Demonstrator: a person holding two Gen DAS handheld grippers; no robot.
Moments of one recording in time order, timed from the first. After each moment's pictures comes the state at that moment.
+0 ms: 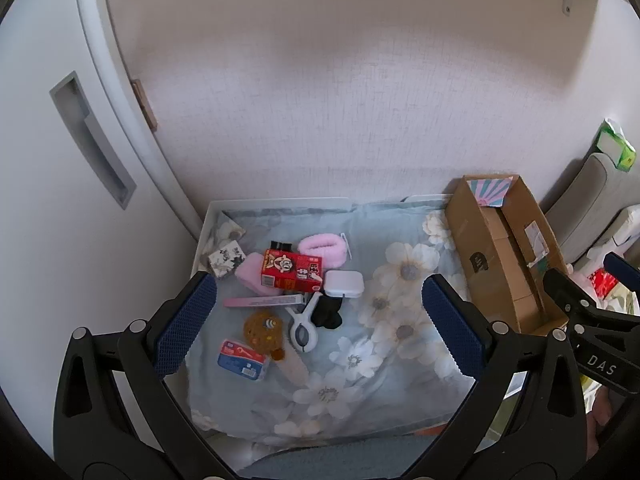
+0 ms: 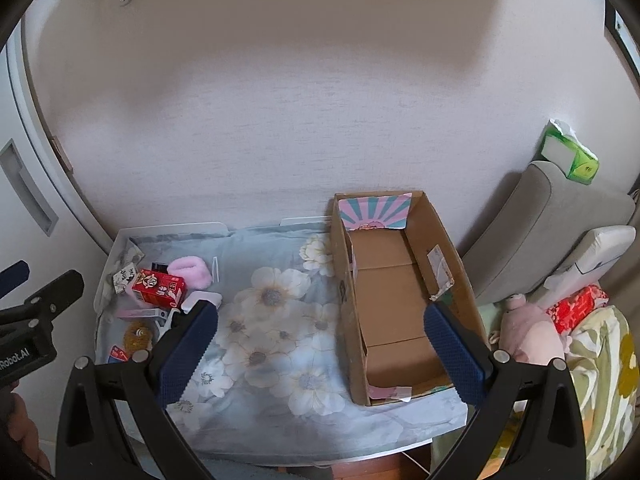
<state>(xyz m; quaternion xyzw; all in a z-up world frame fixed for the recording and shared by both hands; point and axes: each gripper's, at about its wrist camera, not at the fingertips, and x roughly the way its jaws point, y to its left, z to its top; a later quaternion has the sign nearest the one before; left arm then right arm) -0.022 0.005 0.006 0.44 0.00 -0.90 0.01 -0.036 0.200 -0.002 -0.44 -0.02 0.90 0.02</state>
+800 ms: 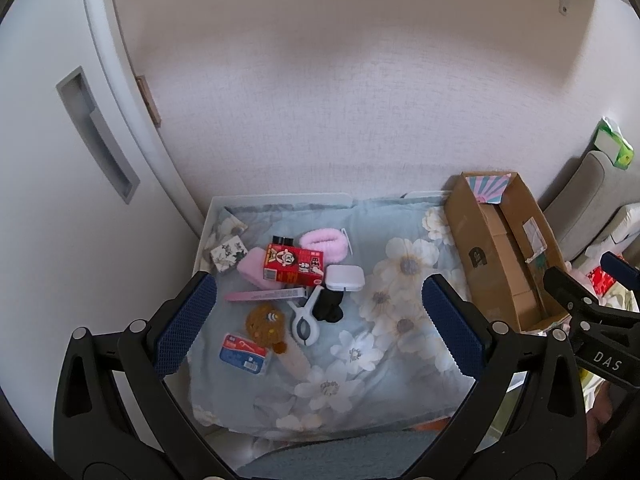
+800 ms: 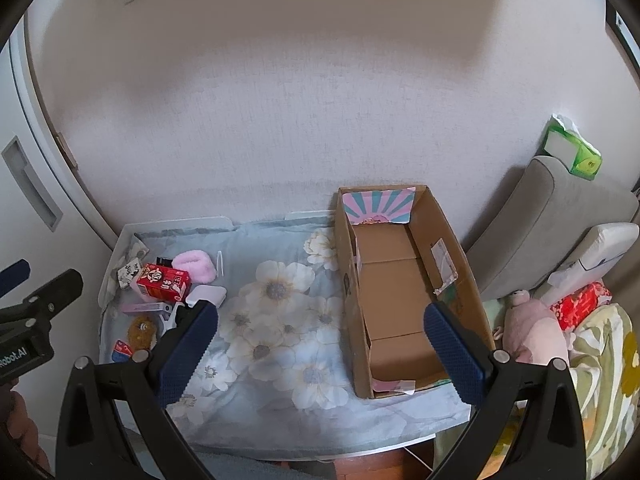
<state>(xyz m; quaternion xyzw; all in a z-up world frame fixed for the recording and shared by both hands) -0.017 0.001 0.007 0.44 0.00 -0.90 0.01 -0.031 0.201 -0.001 -0.44 -0.01 0.90 0.01</state>
